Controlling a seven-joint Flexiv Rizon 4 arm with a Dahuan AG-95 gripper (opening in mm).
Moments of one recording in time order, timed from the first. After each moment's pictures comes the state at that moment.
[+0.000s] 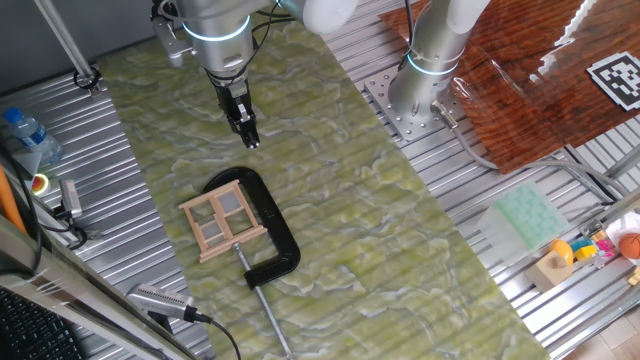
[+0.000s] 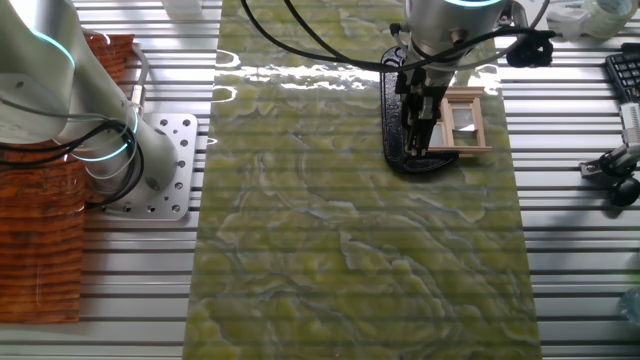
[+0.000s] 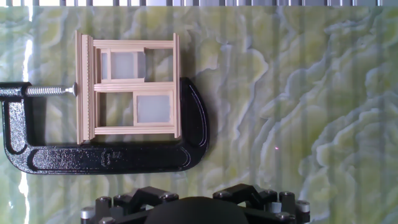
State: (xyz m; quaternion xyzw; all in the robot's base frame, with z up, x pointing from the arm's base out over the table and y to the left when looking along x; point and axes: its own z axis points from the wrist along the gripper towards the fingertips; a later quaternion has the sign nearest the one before) arm 0.500 0.000 0.170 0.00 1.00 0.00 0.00
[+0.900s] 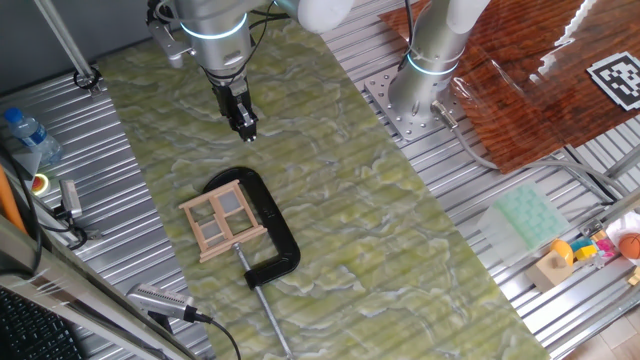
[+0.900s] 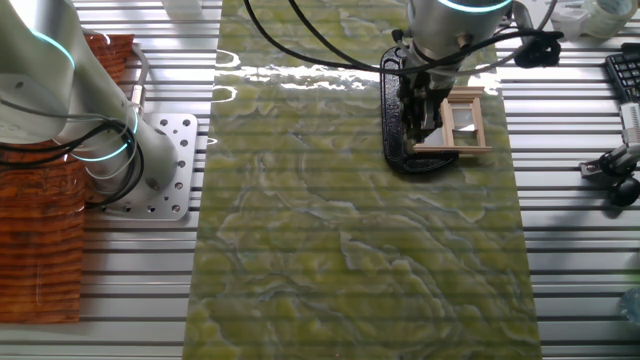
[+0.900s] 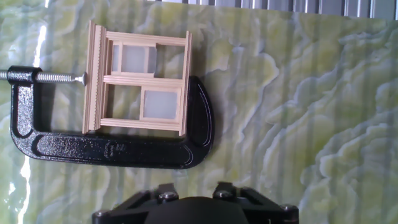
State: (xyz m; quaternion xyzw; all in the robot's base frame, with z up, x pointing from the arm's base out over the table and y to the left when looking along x) arm 0.500 0.000 0.170 -0.04 1.00 0.01 0.00
